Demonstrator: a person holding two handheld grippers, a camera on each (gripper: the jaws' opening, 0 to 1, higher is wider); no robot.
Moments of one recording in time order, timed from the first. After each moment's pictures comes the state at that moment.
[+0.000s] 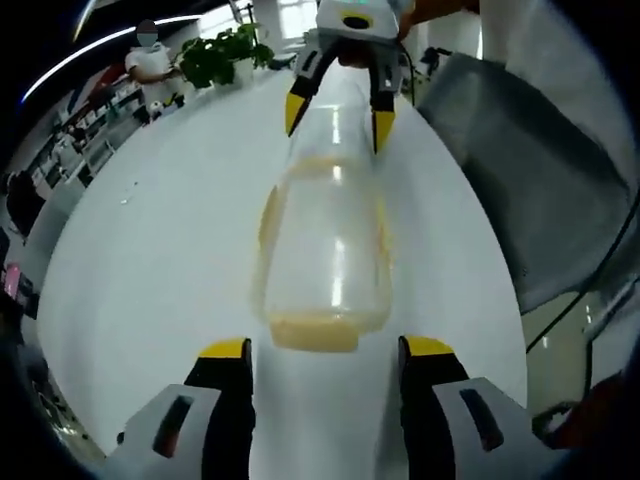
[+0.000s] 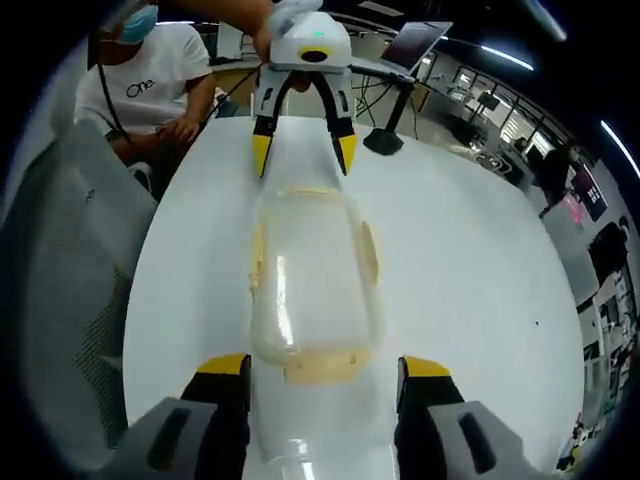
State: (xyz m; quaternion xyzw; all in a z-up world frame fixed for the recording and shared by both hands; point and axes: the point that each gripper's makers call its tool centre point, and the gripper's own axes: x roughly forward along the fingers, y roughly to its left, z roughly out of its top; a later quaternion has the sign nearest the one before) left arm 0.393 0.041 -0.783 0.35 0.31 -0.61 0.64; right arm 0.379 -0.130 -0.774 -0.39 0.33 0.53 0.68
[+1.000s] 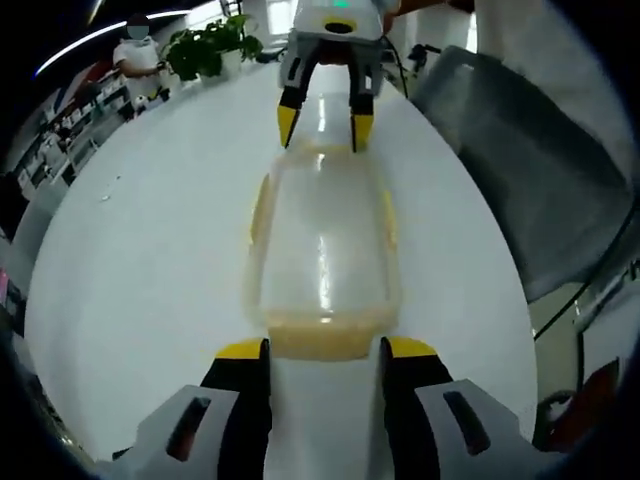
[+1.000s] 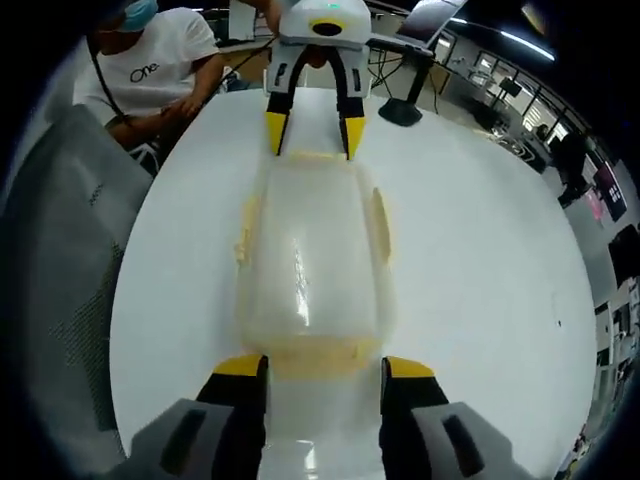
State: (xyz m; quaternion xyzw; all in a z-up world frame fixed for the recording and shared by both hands) left arm 0.398 0.037 -0.798 0.34 0.33 -0.64 0.61; right arm 0.388 -0.134 -0.800 -0.40 0.37 0.55 0.64
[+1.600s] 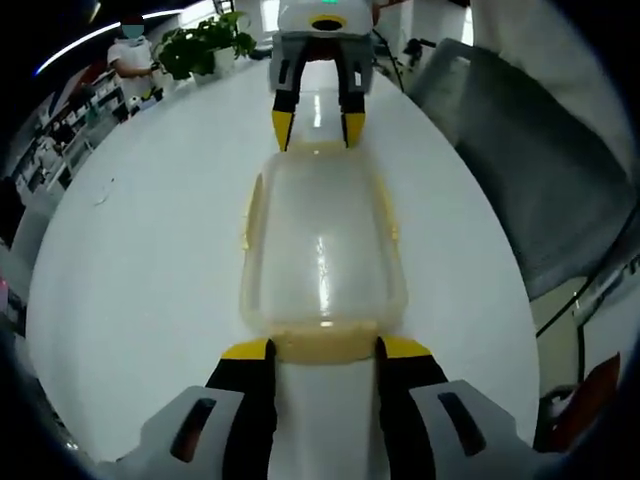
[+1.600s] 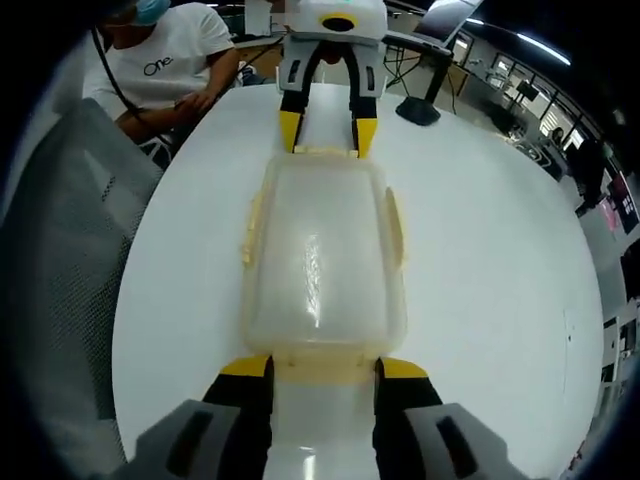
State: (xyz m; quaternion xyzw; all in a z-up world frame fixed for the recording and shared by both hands) left arm 0.396 0.033 -0.801 0.36 0.33 -0.64 0.60; right arm 0.387 -0.129 -0.805 -0.40 0.37 0.58 0.60
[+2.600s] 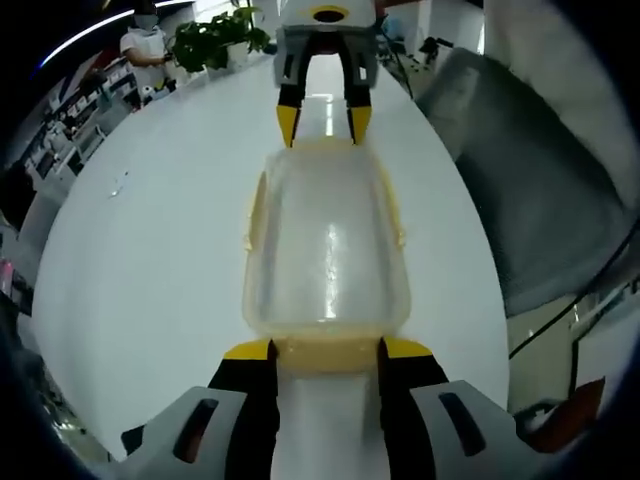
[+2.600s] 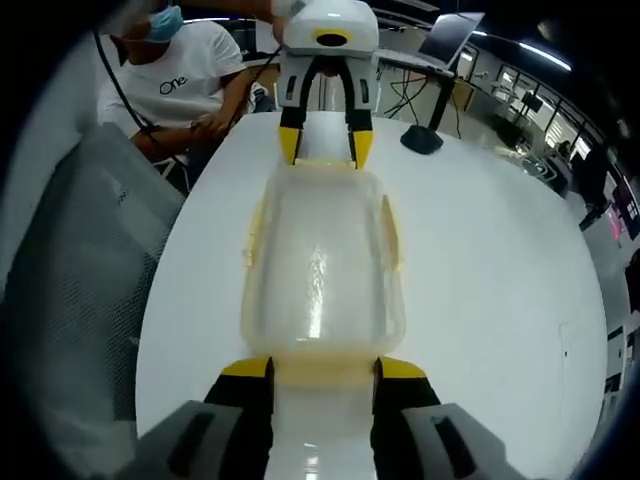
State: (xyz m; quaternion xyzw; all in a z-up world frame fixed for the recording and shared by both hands) left arm 0.385 0.040 -0.765 0.36 0.35 -0.61 0.62; right arm 0.380 -0.122 -0.765 -0.38 0.35 0.61 0.60
